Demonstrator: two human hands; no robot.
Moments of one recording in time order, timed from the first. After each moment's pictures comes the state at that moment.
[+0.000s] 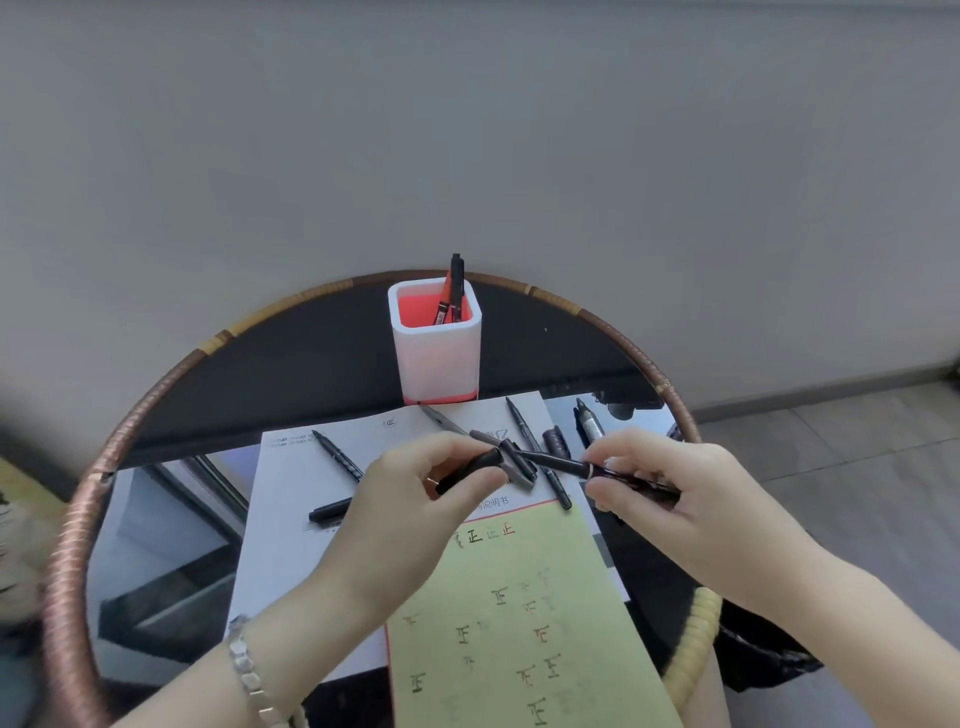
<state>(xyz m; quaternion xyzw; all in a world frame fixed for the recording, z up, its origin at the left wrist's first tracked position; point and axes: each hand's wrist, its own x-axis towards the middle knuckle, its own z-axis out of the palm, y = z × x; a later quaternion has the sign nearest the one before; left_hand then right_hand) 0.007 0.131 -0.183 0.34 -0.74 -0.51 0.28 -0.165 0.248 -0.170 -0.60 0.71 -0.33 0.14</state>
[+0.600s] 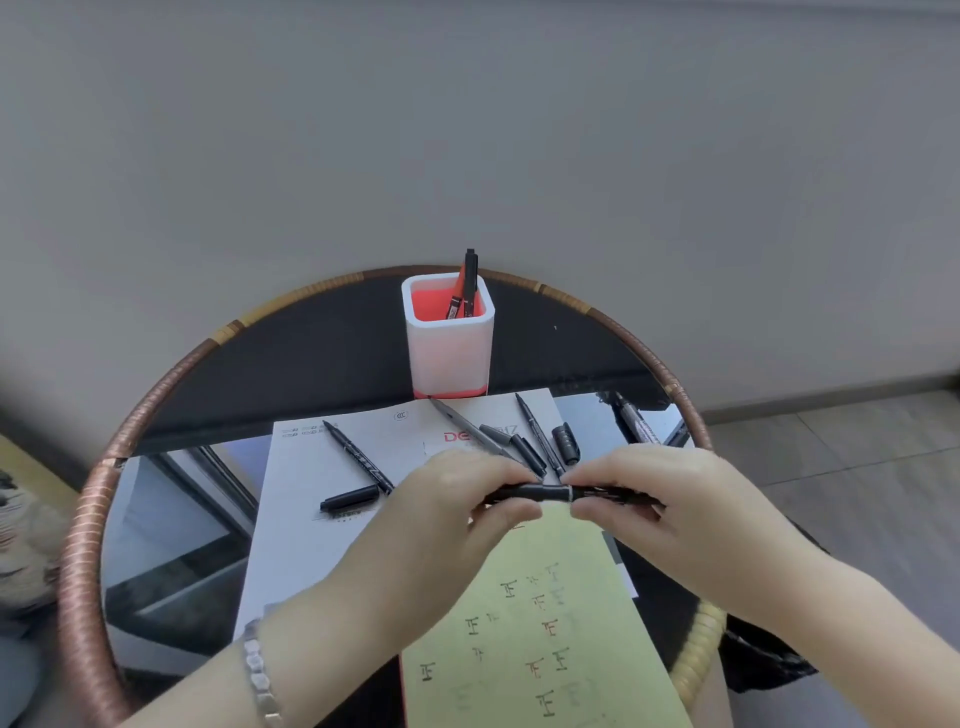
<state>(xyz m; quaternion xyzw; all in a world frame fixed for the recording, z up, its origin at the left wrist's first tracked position) 0.014 0.137 -0.186 0.23 -0.89 -0.34 0.22 -0.153 0.240 -0.172 -0.66 0.68 -0.29 0.09</state>
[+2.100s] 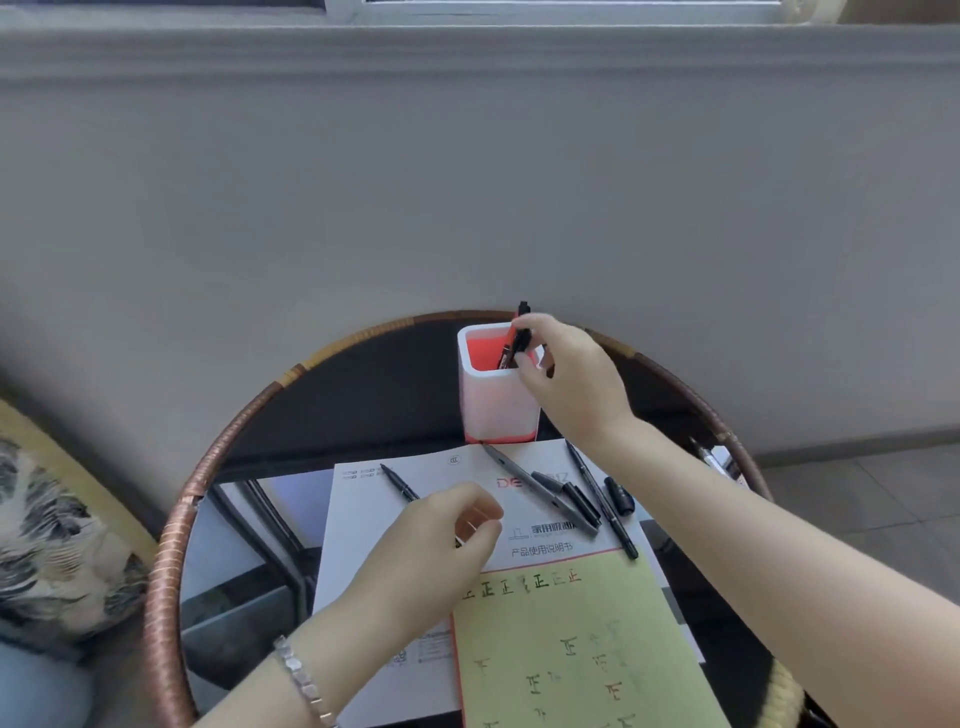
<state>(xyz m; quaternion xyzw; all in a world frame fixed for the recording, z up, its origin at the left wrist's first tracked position) 0.037 0.095 -0.201 0.40 -0.81 -0.40 0.14 -0.155 0.071 -0.179 -0.60 0.69 -0.41 -0.06</state>
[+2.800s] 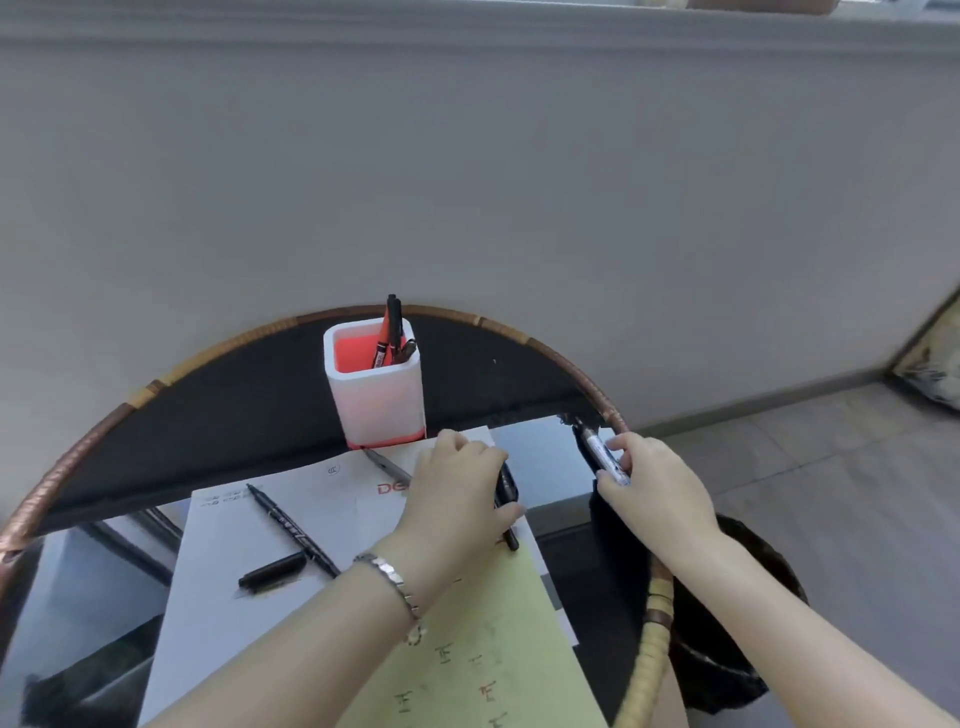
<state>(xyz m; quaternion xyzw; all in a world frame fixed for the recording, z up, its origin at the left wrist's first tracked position) -0.090 0.106 -0.223 0.30 -0.94 -0.11 0.08 -0.246 0.215 -0.242 -0.36 0.90 -0.23 0.04</state>
